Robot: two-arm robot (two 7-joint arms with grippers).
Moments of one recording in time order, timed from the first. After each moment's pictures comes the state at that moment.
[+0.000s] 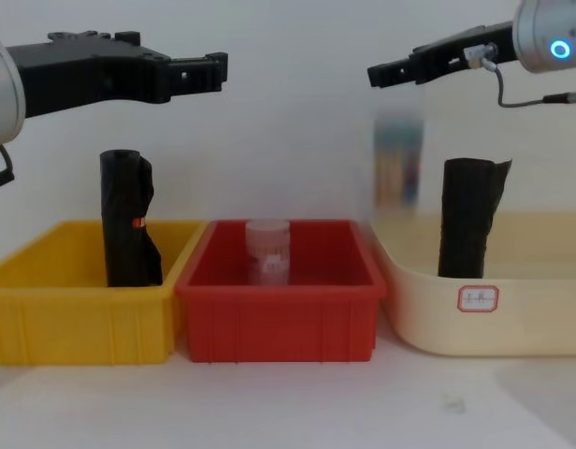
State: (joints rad) left arm -0.23 0.43 0.32 -1.86 -0.31 0.14 -0.15; right arm 0.87 0.28 -0.49 -1.15 0.21 0.29 0.41
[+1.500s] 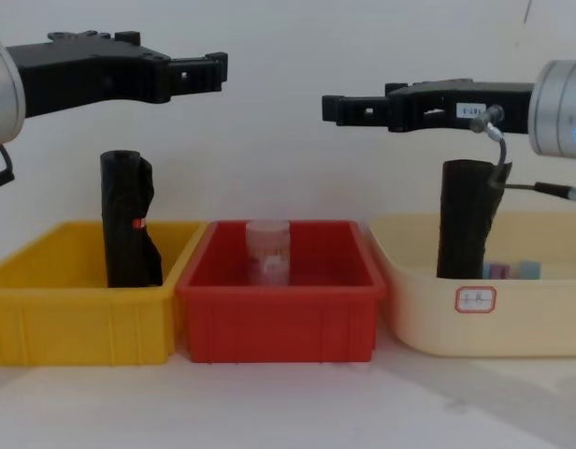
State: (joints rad) left arm -0.23 0.43 0.32 -1.86 -0.31 0.14 -0.15; right arm 0.51 0.31 -0.41 -1.49 0.36 0.20 0.45
